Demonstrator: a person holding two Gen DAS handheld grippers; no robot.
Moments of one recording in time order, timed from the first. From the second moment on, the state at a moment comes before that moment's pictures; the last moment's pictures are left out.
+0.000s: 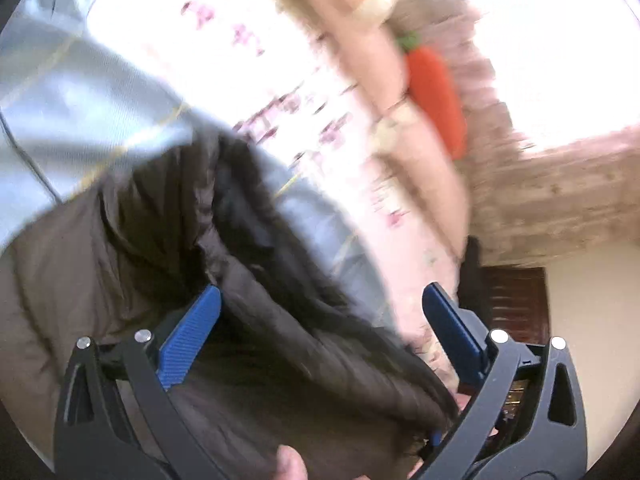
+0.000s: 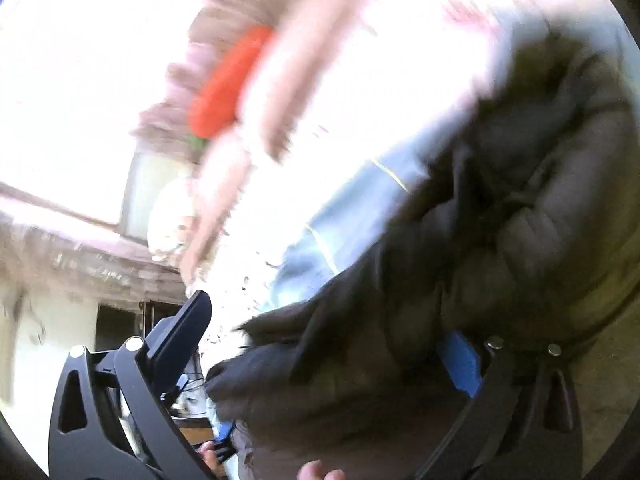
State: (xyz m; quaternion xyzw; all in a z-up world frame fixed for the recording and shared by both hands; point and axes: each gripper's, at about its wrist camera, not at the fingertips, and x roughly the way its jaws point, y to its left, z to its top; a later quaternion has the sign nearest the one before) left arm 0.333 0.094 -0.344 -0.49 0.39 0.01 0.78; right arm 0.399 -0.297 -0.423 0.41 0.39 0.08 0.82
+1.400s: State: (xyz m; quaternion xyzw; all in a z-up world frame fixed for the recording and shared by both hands) left arm 0.358 0.150 -0.472 0.01 0.47 0.30 0.83; right arm 0.444 -0.424 -0.569 0.13 0.57 -0.16 0.80
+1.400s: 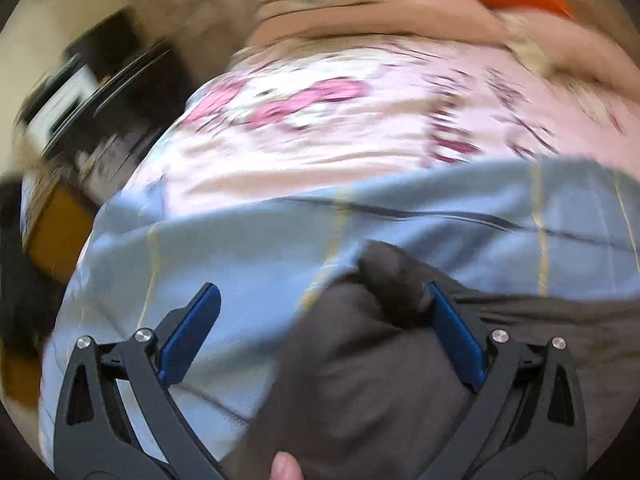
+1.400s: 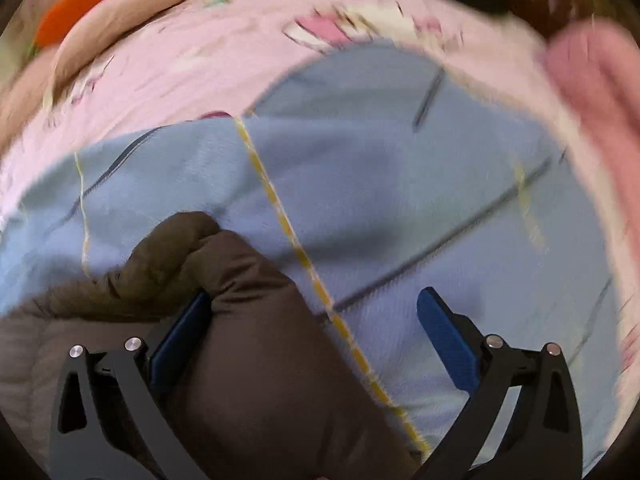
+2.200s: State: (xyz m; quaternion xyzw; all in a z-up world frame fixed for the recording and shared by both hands) left arm 0.275 0.081 -0.446 -0.11 0.40 0.19 0.89; right arm 0.342 -0.309 -0.514 0.05 0.40 -0.05 0.91
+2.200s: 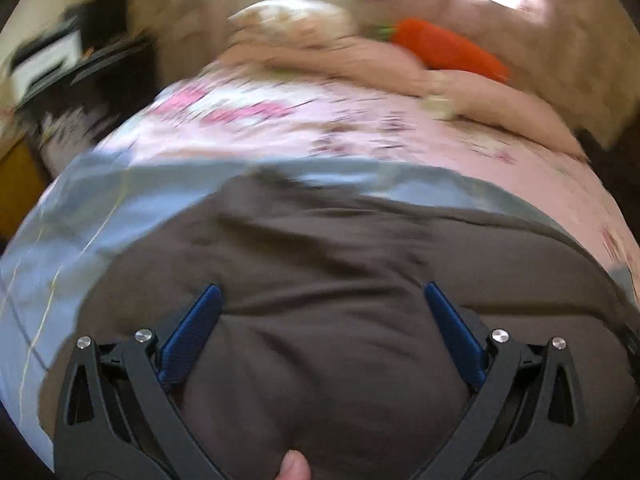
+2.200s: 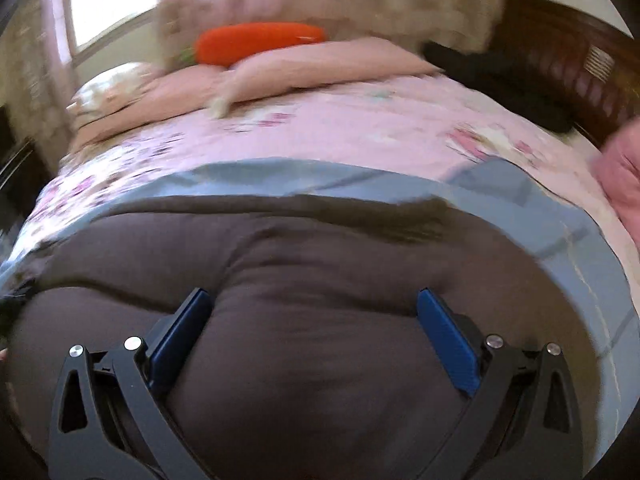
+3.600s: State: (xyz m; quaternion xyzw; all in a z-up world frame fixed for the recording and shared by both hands) left arm -0.104 0.014 0.054 -0.06 0.33 0.16 0.93; right arm -0.057 -0.264 -0.021 0.00 0.38 -0.04 0.92
